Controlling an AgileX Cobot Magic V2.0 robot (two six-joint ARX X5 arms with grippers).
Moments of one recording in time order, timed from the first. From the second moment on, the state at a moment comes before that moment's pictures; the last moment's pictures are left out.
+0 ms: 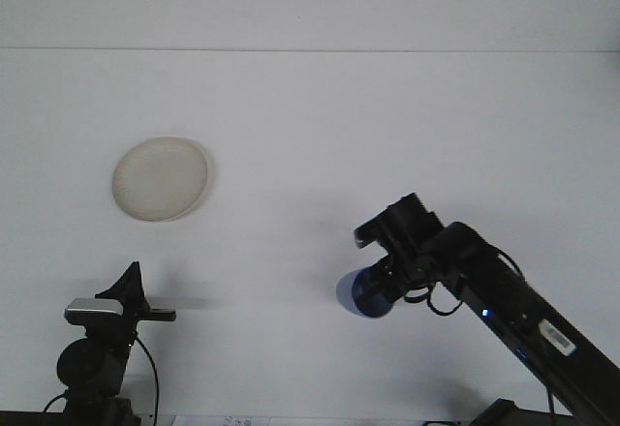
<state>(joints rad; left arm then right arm) -0.09 0.00 0.03 0.02 -0.08 0.04 0.61 1.38 1.22 -1.12 -0.13 0.08</state>
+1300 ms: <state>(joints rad) -0.09 0.00 0.03 0.02 -0.08 0.04 0.78 1.20 1.39 -1.14 0.04 0.06</state>
